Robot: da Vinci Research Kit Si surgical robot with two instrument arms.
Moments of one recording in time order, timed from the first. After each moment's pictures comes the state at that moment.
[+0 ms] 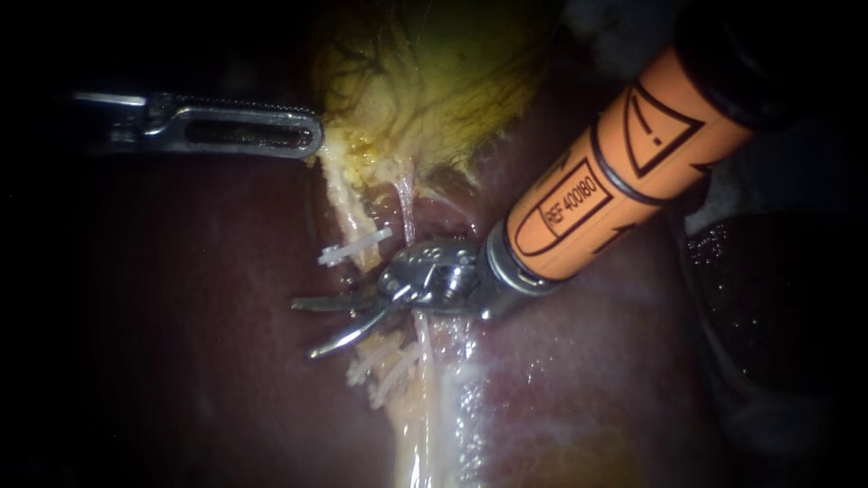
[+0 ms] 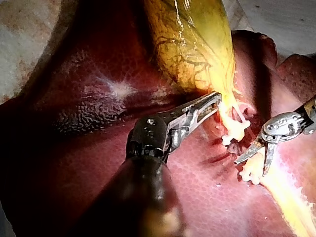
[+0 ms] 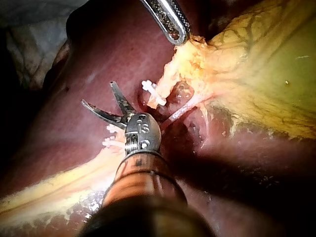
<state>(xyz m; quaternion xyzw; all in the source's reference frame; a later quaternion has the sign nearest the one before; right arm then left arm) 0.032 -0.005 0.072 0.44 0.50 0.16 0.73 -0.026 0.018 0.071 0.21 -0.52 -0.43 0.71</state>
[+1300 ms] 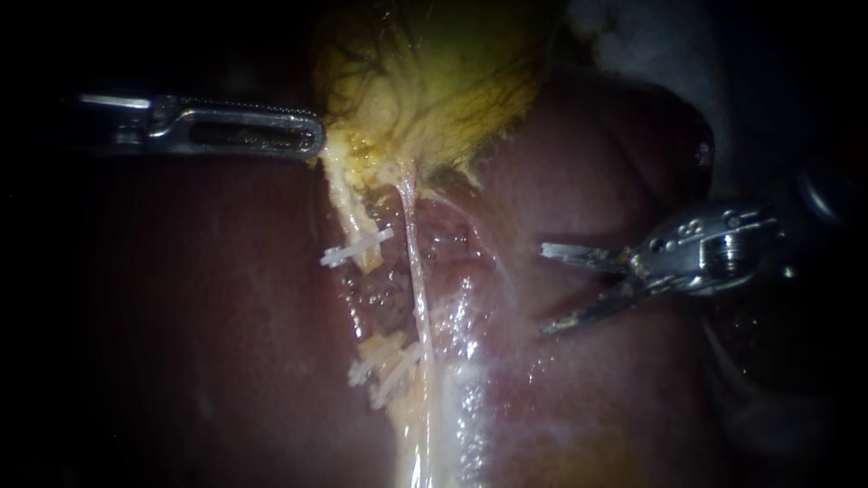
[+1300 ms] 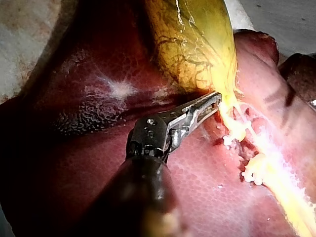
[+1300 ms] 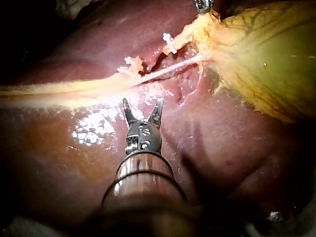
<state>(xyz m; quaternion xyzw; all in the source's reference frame) 0.014 -0.001 0.058 0.14 0.34 0.16 0.92 -0.026 0.018 0.072 0.21 -0.52 -0.43 0.71</state>
